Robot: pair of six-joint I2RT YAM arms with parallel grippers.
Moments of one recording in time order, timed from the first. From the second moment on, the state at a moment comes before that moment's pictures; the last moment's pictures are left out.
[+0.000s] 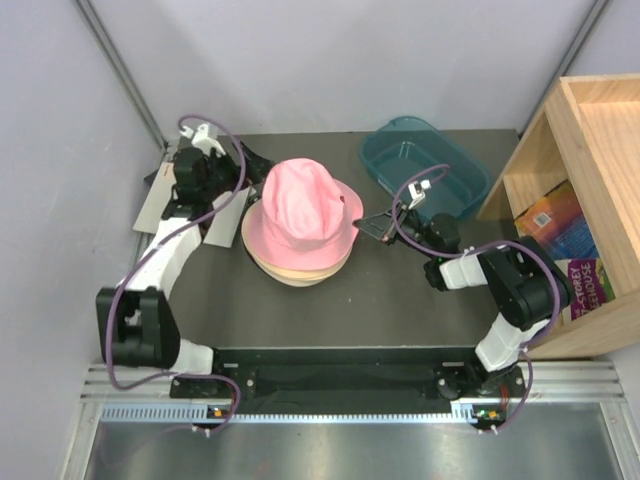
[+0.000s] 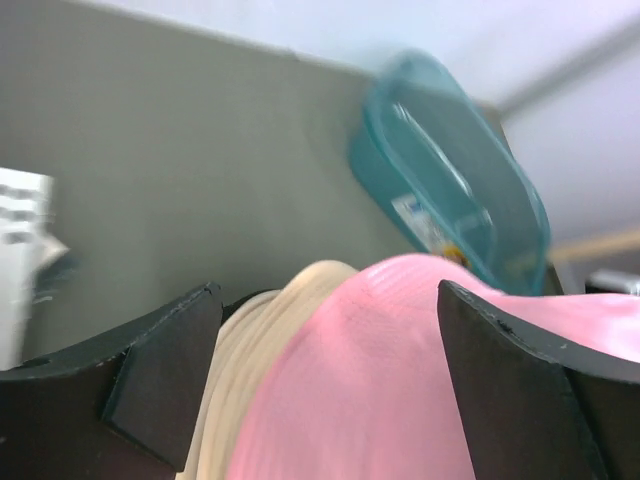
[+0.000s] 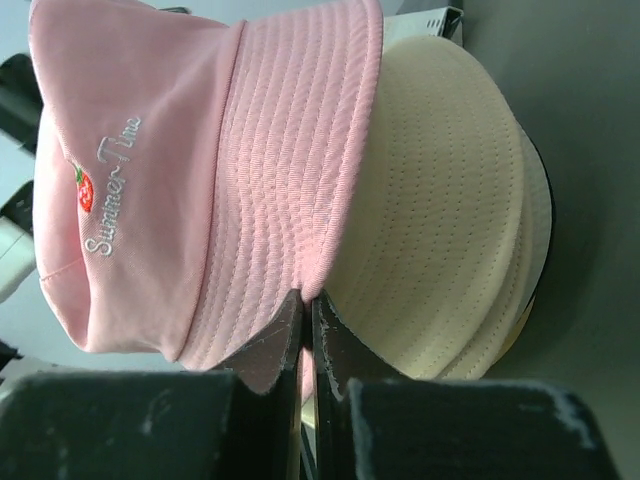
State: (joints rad) left arm -0.06 1.50 1.08 0.18 0.48 -0.54; right arm 0.40 1.70 0.55 1.23 -0.58 1.11
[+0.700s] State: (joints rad) left arm -0.05 0.95 0.61 0.01 0.30 -0.72; right arm 0.42 1.68 0.55 1.21 -0.57 1.10
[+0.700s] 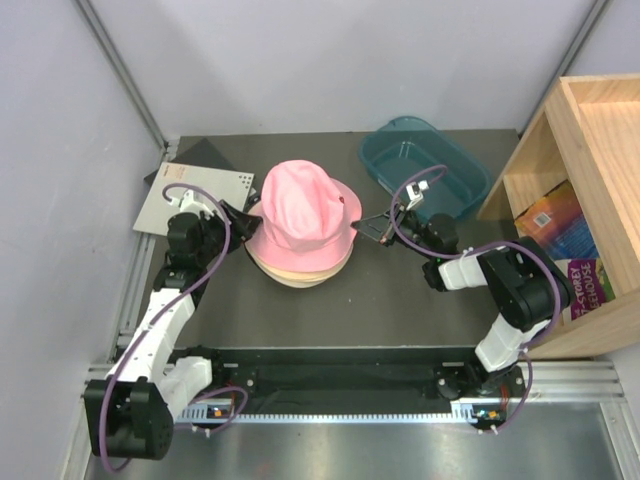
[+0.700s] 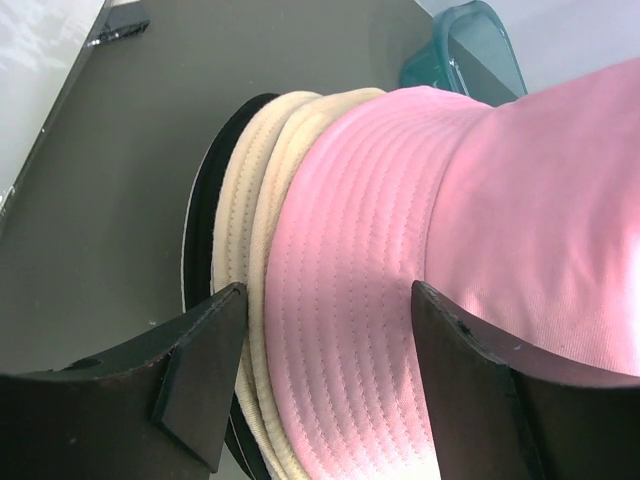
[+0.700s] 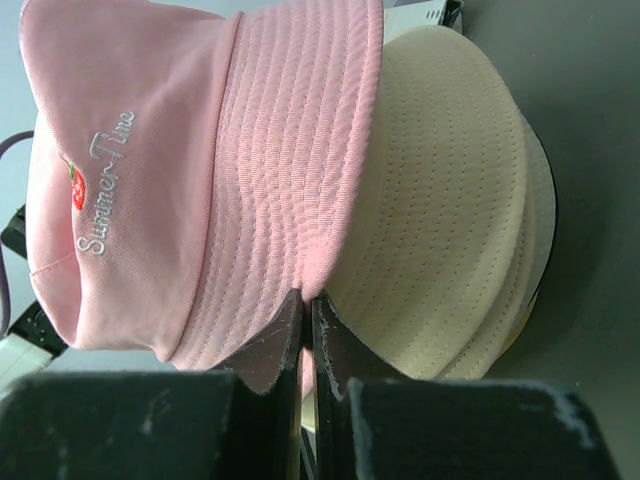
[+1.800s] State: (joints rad) left arm -0.04 1.04 0.51 0.18 0.33 -0.84; right arm 0.43 1.68 0.49 1.19 -0.52 1.10
